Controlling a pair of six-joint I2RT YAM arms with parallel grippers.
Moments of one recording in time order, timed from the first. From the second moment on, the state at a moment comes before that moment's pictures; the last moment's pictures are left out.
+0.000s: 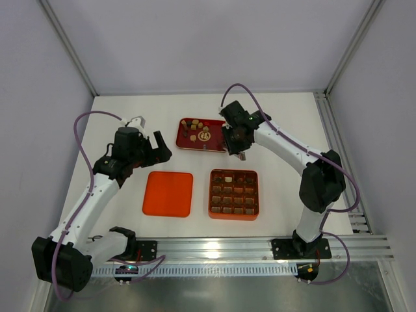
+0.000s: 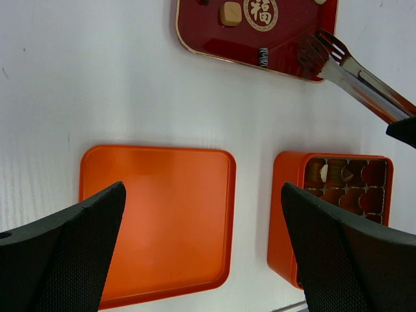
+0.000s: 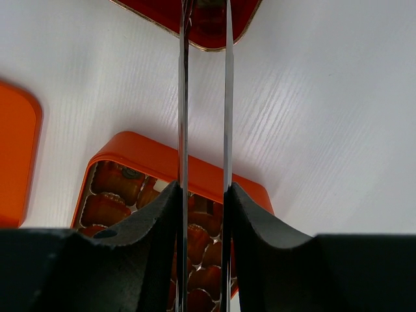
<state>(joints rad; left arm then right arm) -0.28 1.06 0.92 -0.53 0.07 -0.47 0.61 1.79 1.56 -0.88 0.11 0.23</state>
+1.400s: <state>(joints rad) -0.28 1.06 0.92 -0.53 0.07 -0.47 0.59 1.81 1.60 -0.89 0.08 0.22</state>
